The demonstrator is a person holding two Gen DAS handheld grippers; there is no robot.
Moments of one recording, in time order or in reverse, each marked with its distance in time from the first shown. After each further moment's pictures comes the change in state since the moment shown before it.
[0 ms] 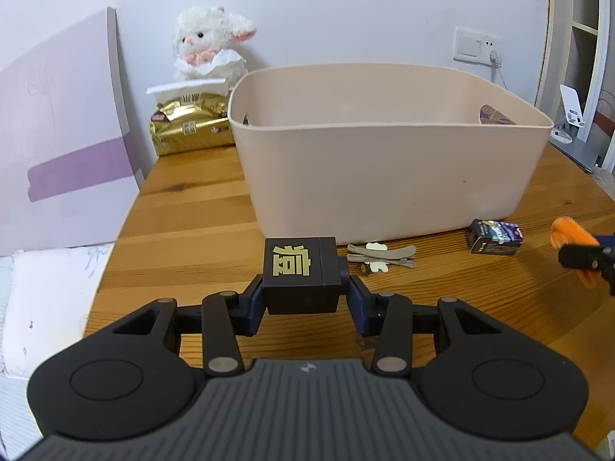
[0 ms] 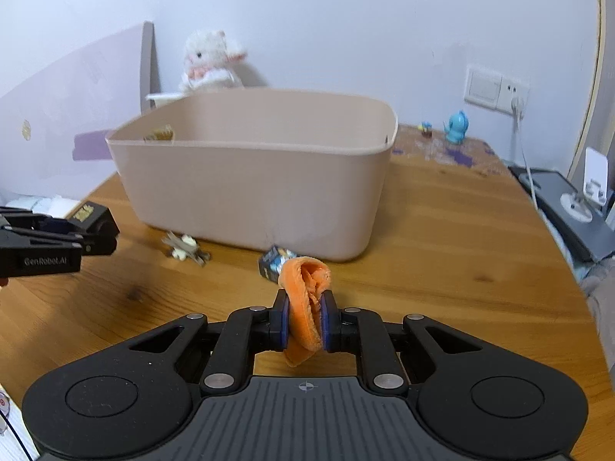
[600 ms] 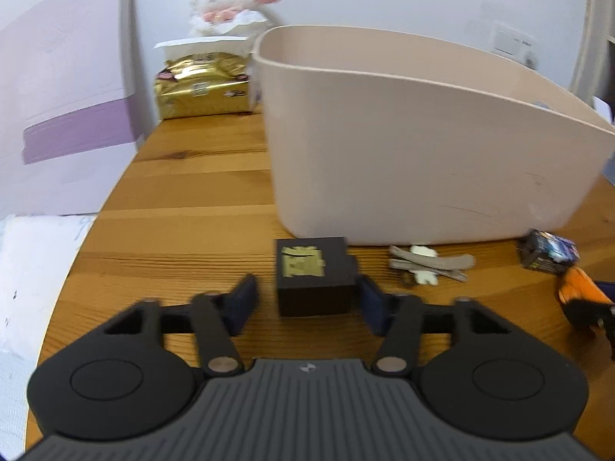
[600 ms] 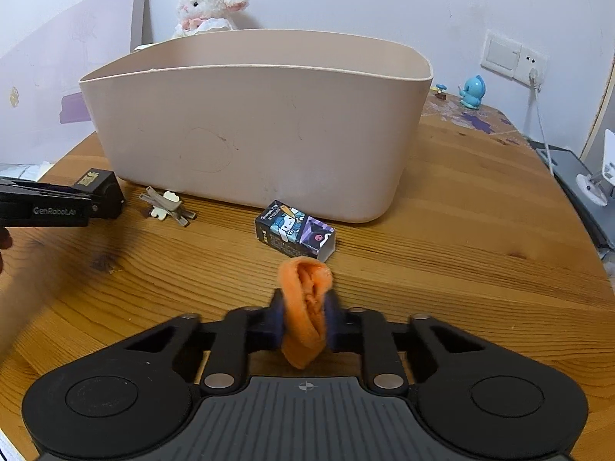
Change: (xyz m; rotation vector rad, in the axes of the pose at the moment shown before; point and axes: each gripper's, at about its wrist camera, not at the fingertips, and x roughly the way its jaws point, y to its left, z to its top) left arm 0.062 0.023 0.000 -0.087 0.060 -0.006; right arm 0.058 0.010 -0.013 -0.026 0.123 -0.027
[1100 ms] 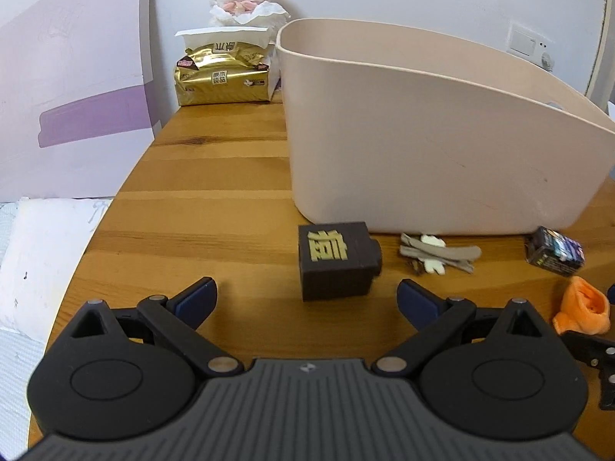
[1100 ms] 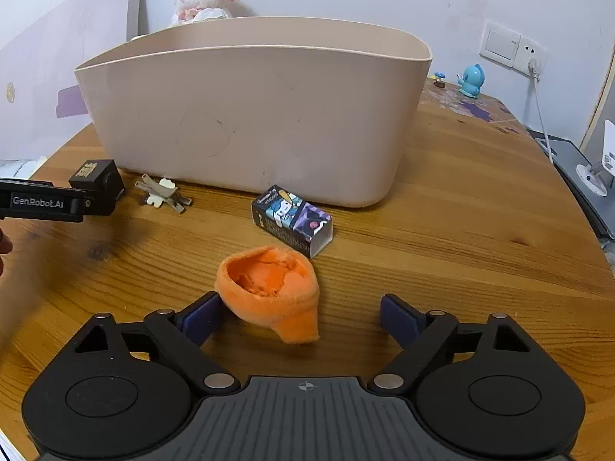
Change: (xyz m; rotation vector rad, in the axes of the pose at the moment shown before) left arm -0.002 0.003 -0.004 -0.050 0.020 0.057; right arm 0.006 -0.001 -0.005 0.010 0.029 0.003
